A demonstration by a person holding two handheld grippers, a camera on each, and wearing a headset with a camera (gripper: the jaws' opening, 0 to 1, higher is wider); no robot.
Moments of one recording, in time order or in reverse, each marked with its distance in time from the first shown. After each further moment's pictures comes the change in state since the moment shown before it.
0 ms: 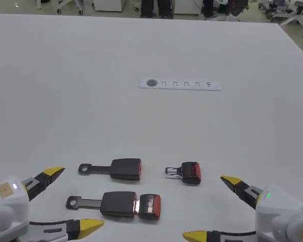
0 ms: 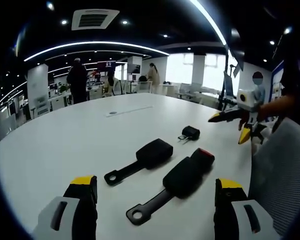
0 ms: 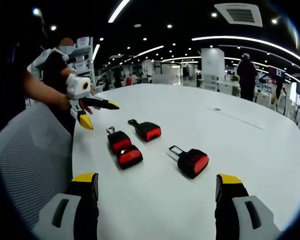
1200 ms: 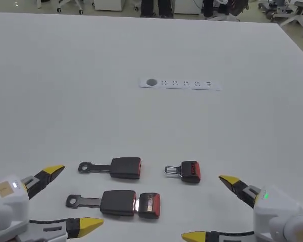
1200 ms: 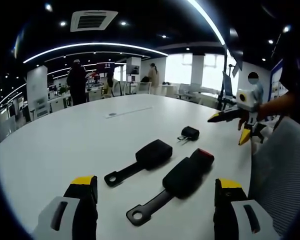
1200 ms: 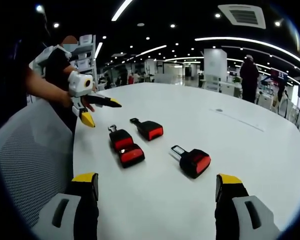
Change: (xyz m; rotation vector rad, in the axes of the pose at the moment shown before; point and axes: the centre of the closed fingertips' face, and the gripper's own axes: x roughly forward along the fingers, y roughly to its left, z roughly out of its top) left arm 0.000 -0.005 0.006 0.011 -0.007 0.000; right arm 0.000 0.004 0.000 -0.023 0.007 0.007
